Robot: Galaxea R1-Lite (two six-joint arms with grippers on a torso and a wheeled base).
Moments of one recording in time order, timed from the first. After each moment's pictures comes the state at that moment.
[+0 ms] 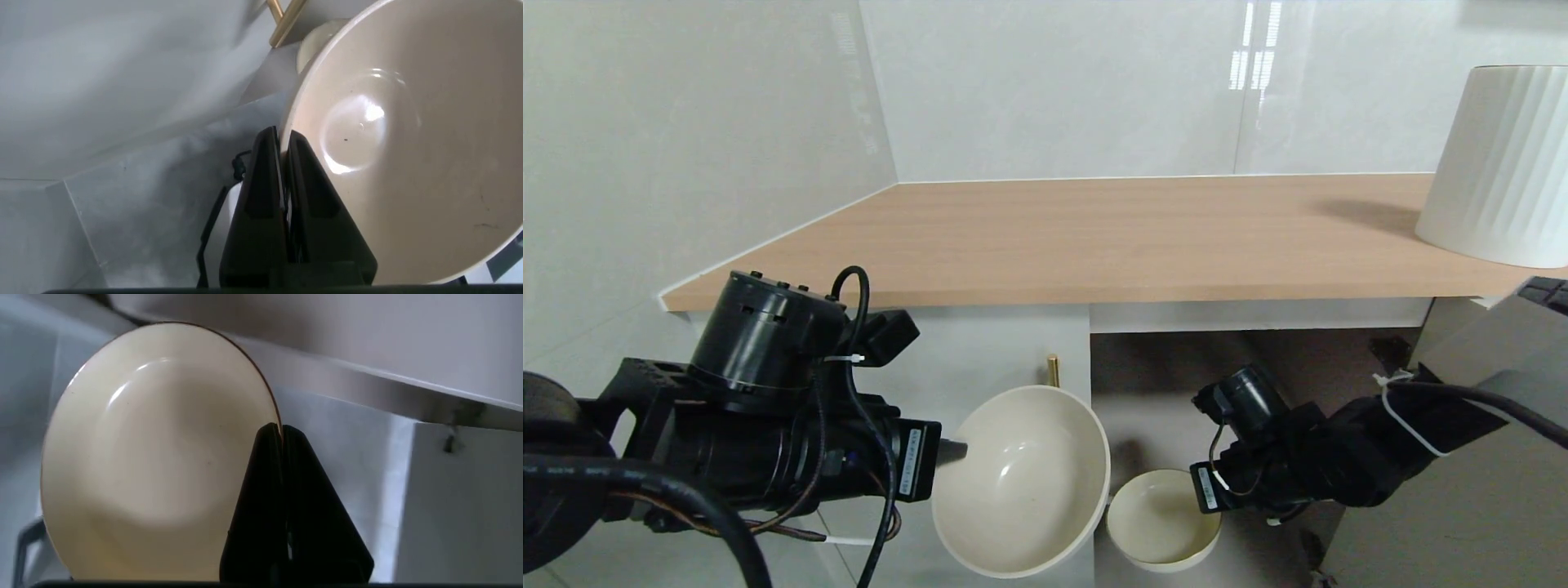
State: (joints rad) left arm -0.51 1.53 -0.83 0.05 -0.14 -0.31; right arm 0.55 2.12 -0.95 -0.18 -0.09 0.34
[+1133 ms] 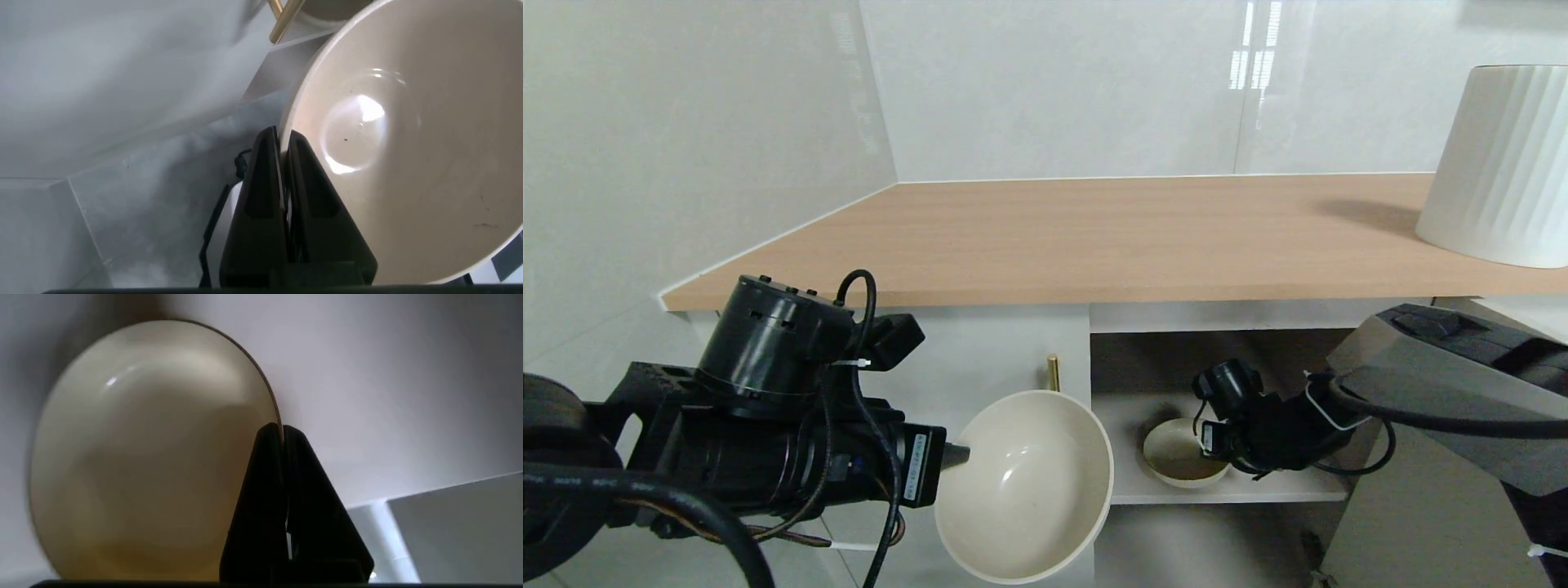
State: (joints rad) left arm -0.53 1.53 -0.83 0.05 -0.12 -0.31; right arm 0.42 2.41 -1.21 -0.24 -0.44 0.53
